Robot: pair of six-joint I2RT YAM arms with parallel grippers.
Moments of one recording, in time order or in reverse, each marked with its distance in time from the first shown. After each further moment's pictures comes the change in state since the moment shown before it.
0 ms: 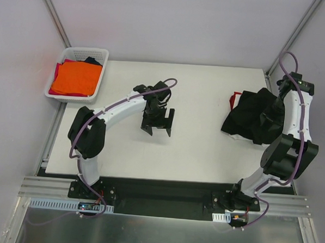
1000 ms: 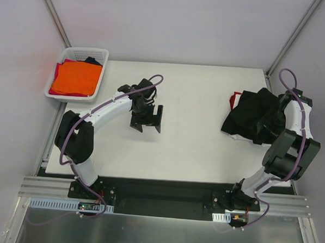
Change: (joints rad) left arm 0.117 -0.150 -0.173 0.079 -0.012 0.085; right arm -0.109 -0.028 -0.287 0.187 -0.039 -0.062
